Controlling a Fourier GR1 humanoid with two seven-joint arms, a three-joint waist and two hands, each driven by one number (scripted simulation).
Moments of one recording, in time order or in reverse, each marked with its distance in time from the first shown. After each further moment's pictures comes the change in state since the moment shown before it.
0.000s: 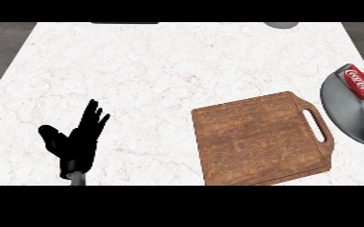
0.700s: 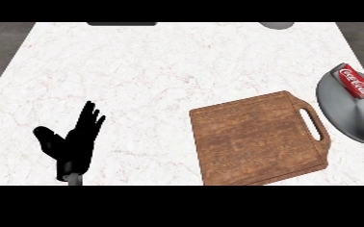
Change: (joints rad) left arm 0.013 0.002 0.016 -0.013 0.002 -0.002 0.011; right arm 0.217 -0.061 0.011 -0.039 -0.116 0.255 -0.072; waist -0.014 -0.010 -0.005
